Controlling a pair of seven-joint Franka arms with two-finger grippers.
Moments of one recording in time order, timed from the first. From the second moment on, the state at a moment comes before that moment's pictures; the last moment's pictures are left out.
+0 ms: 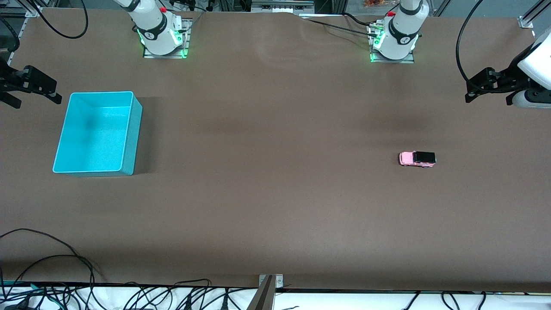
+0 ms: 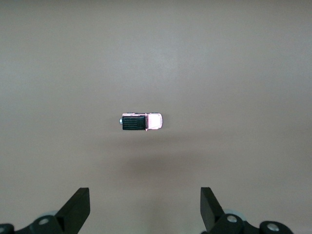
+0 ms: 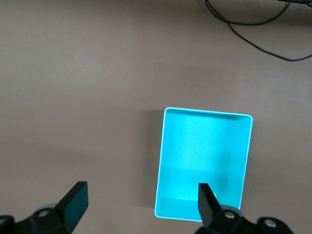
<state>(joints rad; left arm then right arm) -0.05 0.02 0.00 -1.49 0.02 1.47 0.00 0.13 0.01 -0.16 -1.52 0.03 1.58 -0.15</state>
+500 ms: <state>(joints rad) -0.05 0.02 0.00 -1.49 0.02 1.47 0.00 0.13 0.01 -0.16 -1.52 0.03 1.57 -0.15</state>
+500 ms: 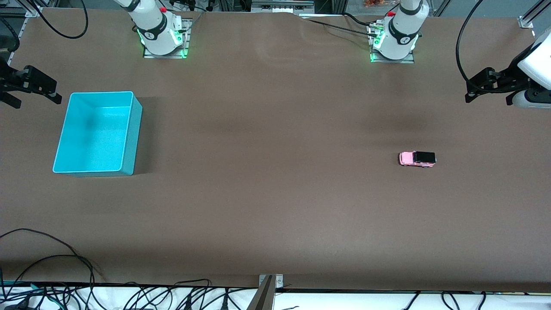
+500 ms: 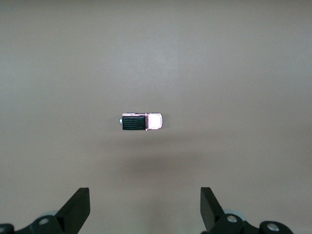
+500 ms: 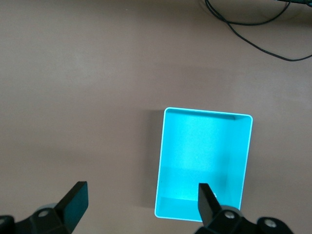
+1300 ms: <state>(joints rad) -0.05 0.02 0.00 -1.49 0.02 1.47 0.00 0.13 0.01 -0.17 -1.52 0.03 1.57 -0.15</state>
